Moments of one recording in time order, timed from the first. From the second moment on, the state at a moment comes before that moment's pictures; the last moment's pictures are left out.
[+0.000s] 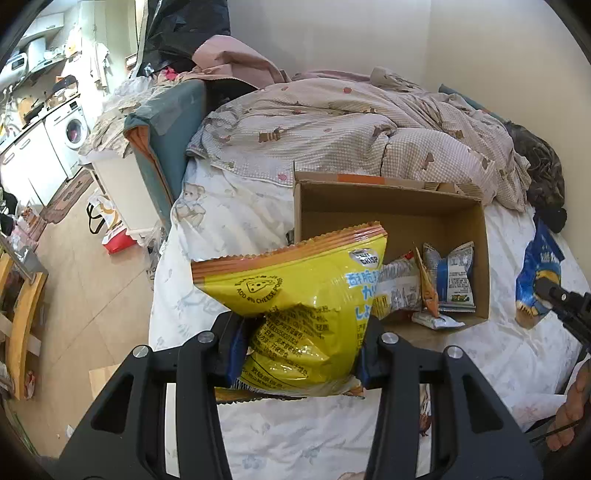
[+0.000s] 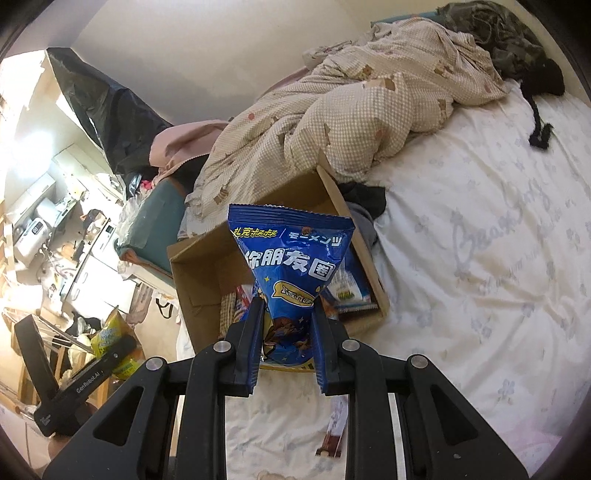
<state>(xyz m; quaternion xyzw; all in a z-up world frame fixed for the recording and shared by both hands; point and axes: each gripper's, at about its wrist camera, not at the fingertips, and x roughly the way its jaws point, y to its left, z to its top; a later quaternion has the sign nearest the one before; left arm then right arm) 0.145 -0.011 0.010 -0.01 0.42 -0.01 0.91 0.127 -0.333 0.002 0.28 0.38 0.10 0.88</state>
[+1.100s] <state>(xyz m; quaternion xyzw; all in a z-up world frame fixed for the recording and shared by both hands) 0.233 -0.052 -0.044 -0.01 0.44 -0.03 0.90 0.236 -0.289 -0.033 0.10 0.44 0.03 0.89</state>
